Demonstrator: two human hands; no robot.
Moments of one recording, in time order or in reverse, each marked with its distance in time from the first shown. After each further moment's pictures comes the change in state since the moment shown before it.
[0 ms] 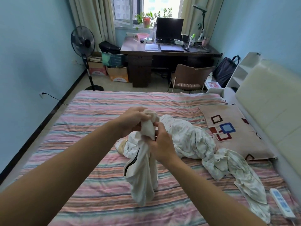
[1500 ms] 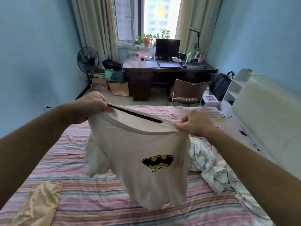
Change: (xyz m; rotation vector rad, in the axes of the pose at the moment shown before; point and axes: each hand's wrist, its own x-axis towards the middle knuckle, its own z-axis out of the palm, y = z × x) left_hand -0.075 0.071 -0.099 0.382 0.230 0.036; right_hand 0.043 -0.066 -0.147 -0.770 -0.068 -0.022
